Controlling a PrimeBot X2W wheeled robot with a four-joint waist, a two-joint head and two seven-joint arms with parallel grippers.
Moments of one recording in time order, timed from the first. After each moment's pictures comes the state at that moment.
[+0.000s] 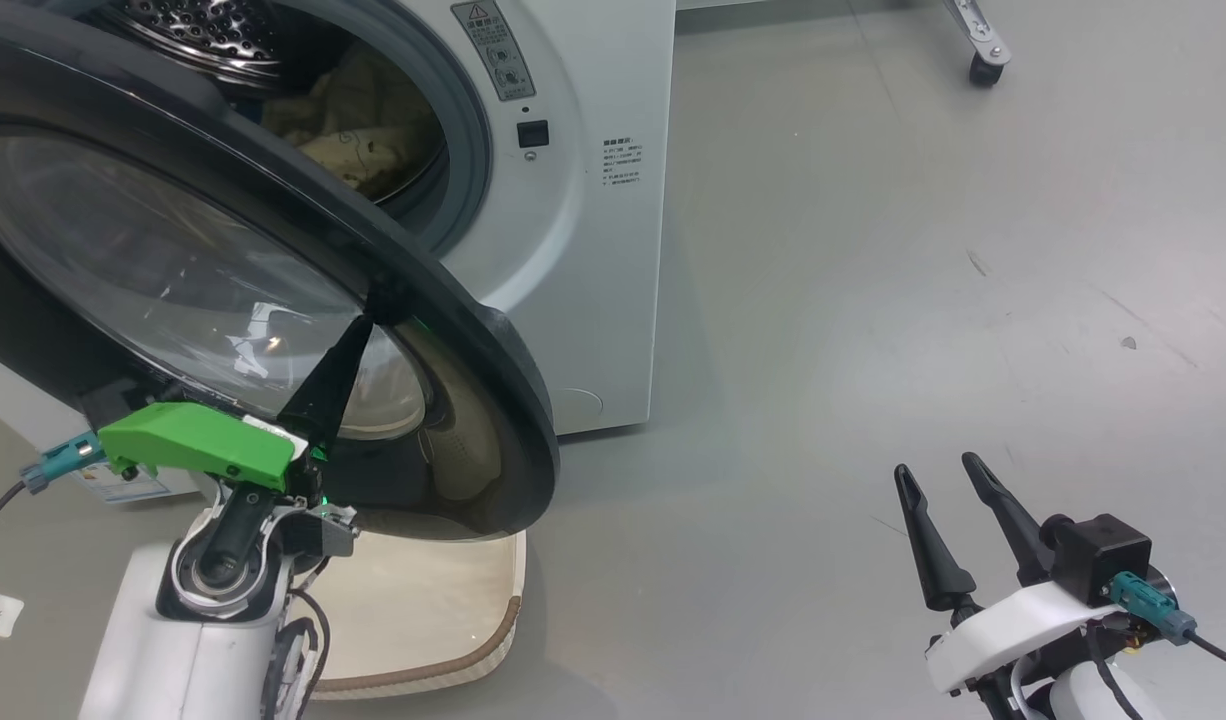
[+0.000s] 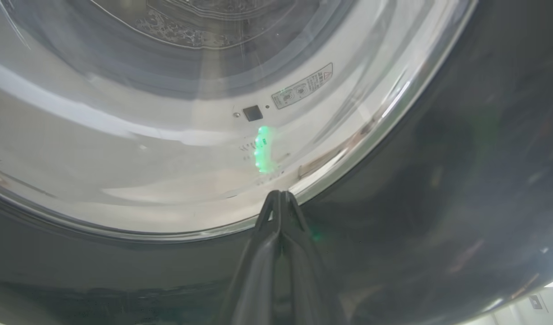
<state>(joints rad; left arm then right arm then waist) -0.43 0.03 -0.15 0.27 -1.44 -0.12 0.40 -0.03 -0.15 0.22 0.24 0.33 0.12 -0.26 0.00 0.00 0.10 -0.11</state>
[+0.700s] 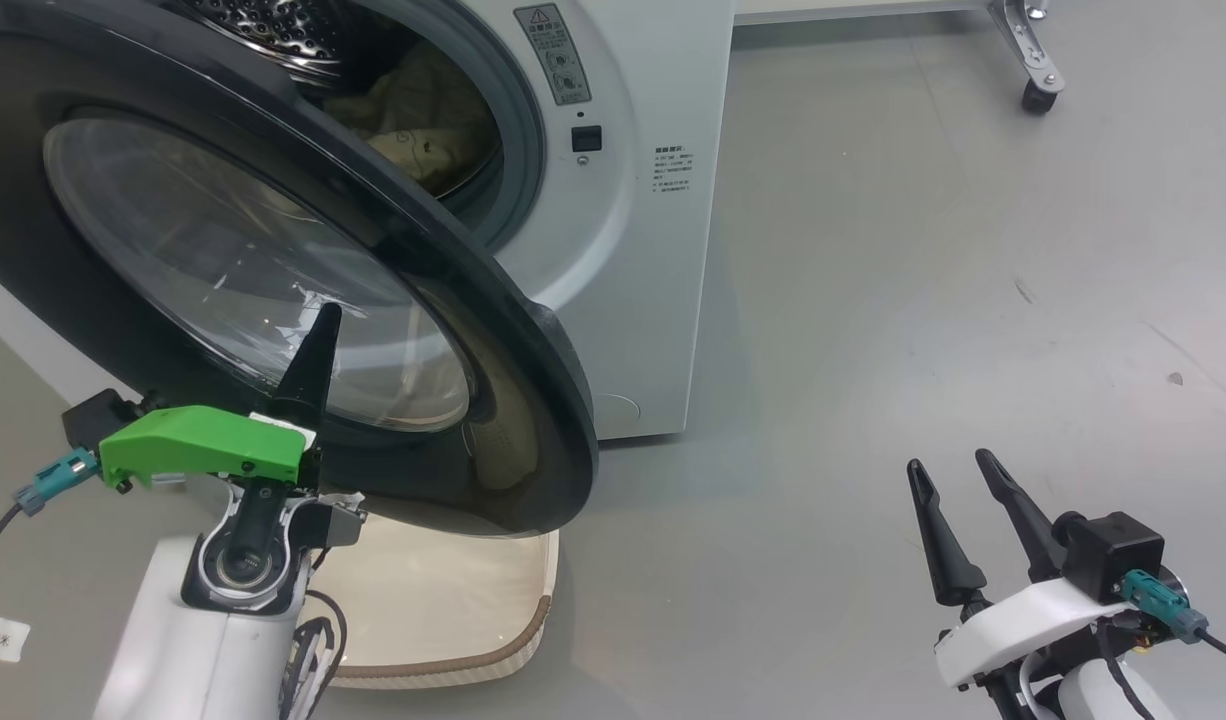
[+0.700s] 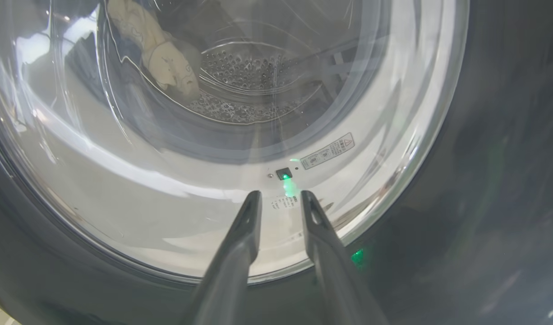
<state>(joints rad) -0.48 0.03 -0.19 0.37 -1.38 -0.12 0.21 -0.03 -0.15 0.20 0.24 0.33 0.12 -0.26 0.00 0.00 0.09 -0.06</state>
